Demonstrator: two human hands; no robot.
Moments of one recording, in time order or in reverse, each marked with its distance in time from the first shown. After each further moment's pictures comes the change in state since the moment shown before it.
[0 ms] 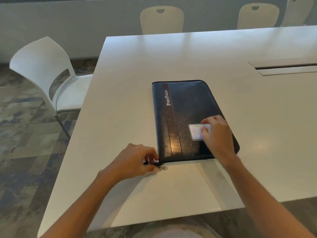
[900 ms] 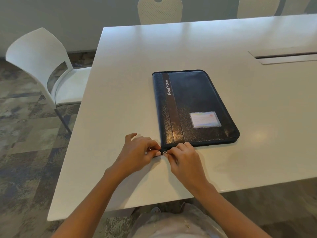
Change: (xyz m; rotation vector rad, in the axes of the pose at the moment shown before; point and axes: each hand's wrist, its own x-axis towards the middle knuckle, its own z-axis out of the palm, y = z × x) left_hand -0.012 0.002 0.024 -0.040 0.240 -0.051; right_hand -0.121 -0.074 0.022 0.124 -0.179 -0.228
